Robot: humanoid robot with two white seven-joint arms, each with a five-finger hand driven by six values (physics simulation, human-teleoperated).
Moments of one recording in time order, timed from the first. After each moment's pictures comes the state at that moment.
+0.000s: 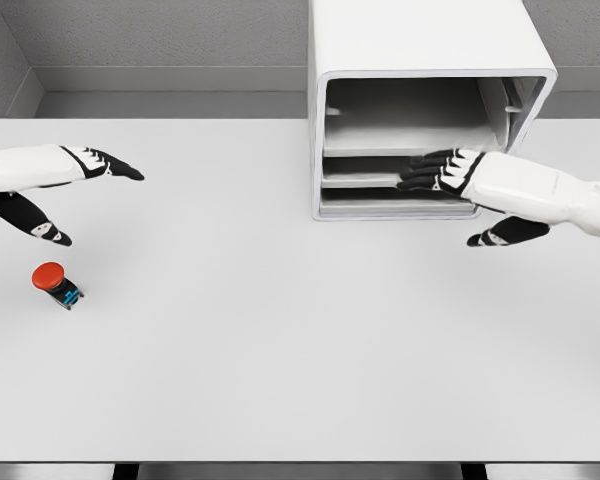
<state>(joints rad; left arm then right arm) -0.89 1.13 -0.99 -1.43 0.15 -0.61 -0.52 -0.49 -0.98 0.53 -1.68 0.10 -0.61 0.39</state>
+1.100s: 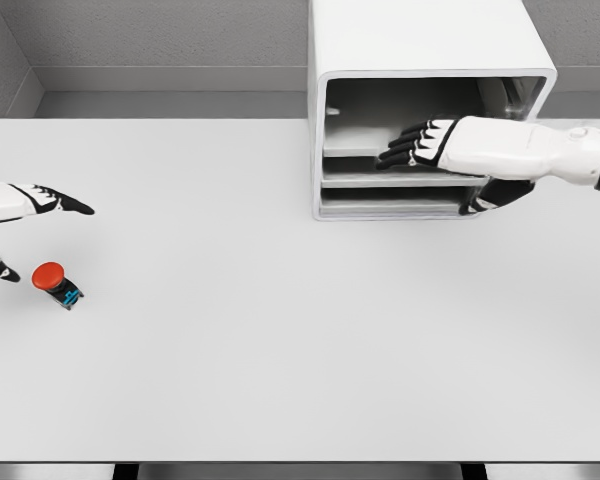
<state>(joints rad) -0.77 1.27 -0.98 -1.44 0.15 -0.61 -0.51 -0.93 -0.99 0.93 -1.59 0.03 -0.61 0.45</state>
